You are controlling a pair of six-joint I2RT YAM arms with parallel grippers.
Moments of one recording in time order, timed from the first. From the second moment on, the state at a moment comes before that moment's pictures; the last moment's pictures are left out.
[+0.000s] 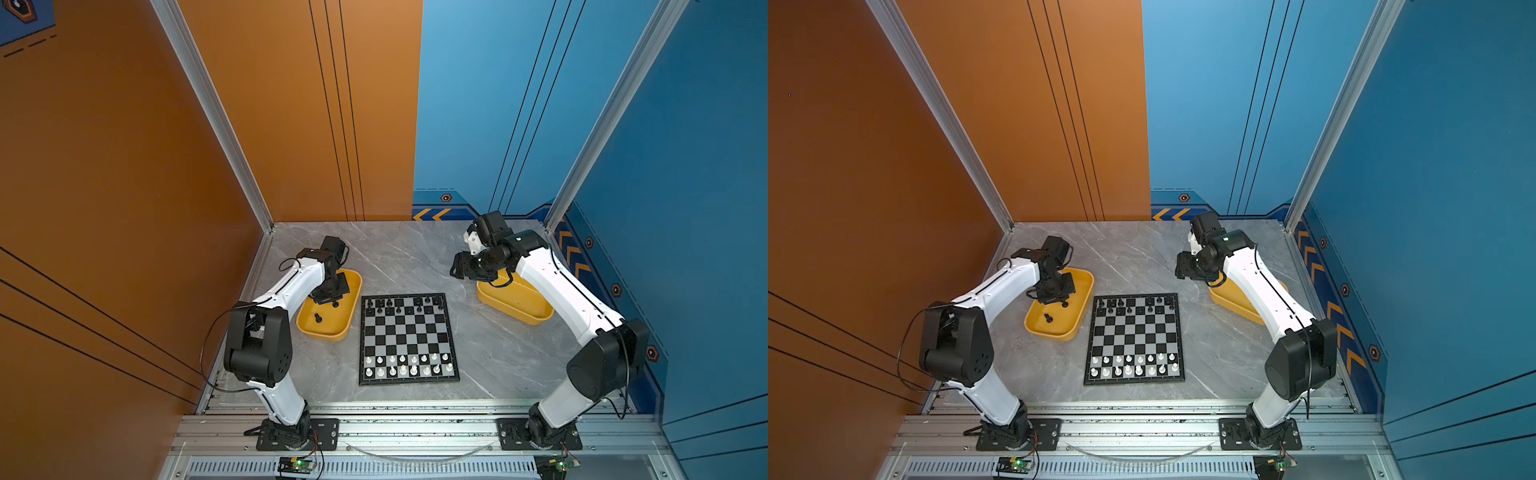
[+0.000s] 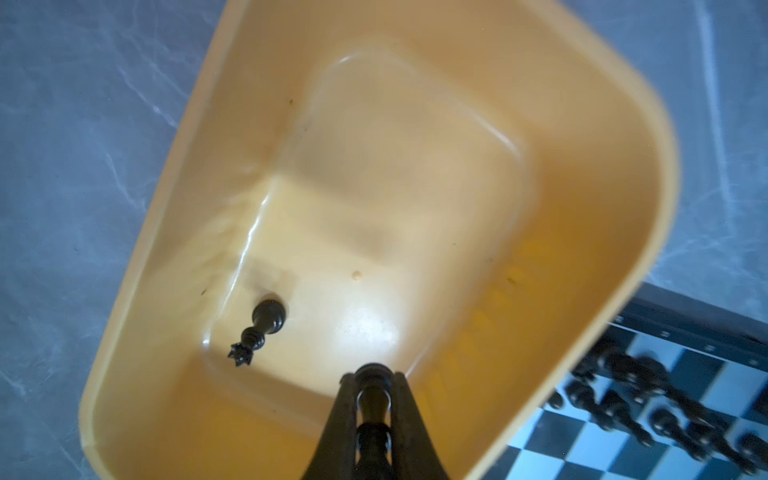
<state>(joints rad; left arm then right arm) -0.22 1.72 1.37 -0.98 -0.10 -0.56 0.38 1.65 1.61 -1.04 -0.17 0.38</state>
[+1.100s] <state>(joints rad) -0.60 2.16 1.97 -1.07 -0.03 -0.58 0.28 1.48 1.48 -1.04 -0.17 0.38</state>
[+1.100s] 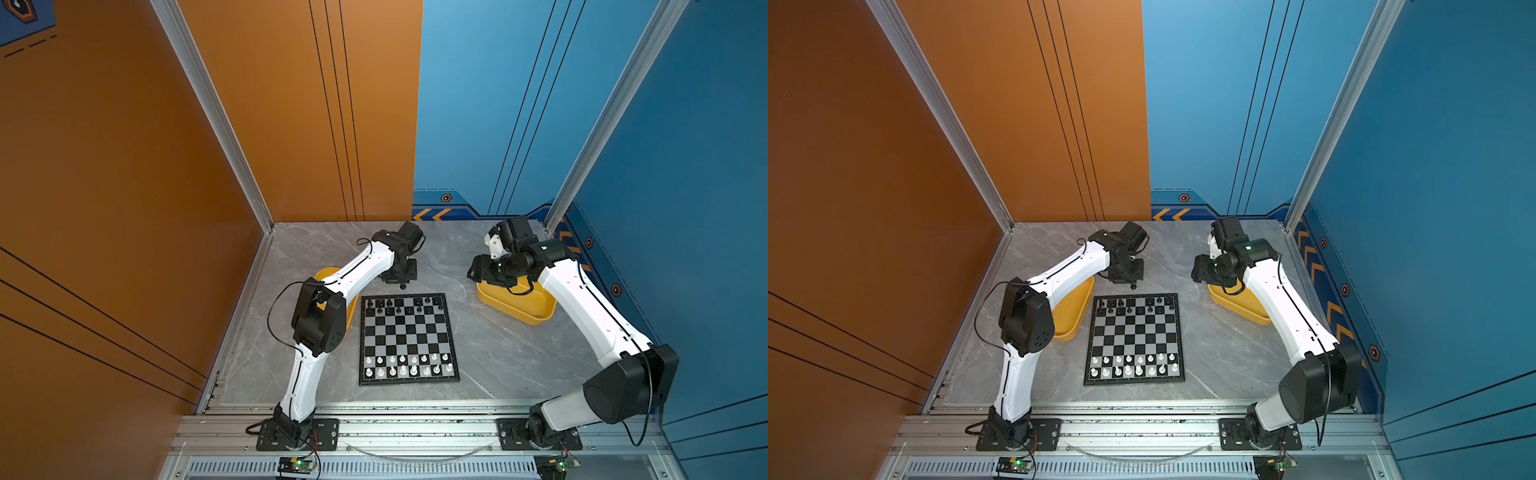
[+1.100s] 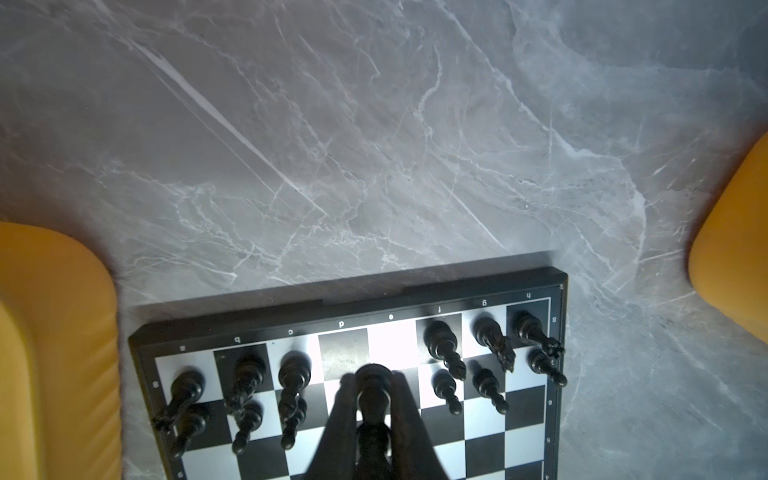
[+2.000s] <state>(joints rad) -0.65 2.25 2.01 -1.10 0.00 -0.60 0.20 1.41 1.39 -1.06 -0.19 0.36</state>
